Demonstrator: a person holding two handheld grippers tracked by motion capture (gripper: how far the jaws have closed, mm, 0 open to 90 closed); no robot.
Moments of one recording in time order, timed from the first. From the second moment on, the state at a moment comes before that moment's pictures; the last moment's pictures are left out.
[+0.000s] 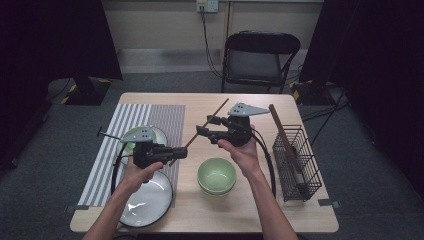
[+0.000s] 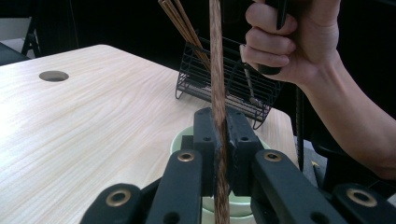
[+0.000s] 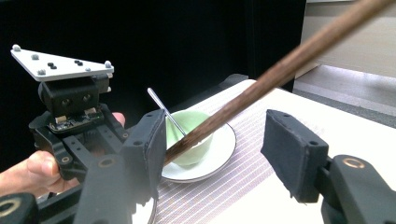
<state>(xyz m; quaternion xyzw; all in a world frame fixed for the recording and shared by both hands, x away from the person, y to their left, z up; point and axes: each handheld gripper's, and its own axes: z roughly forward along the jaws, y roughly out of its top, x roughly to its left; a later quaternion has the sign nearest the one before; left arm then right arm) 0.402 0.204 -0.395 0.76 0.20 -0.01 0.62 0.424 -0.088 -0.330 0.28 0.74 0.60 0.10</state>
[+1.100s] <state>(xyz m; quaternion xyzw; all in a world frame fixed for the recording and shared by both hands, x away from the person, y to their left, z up) 0.401 0.208 -0.393 0.76 0.20 0.00 0.62 0.429 -0.114 -0.334 0.31 0.73 0.60 0.13</state>
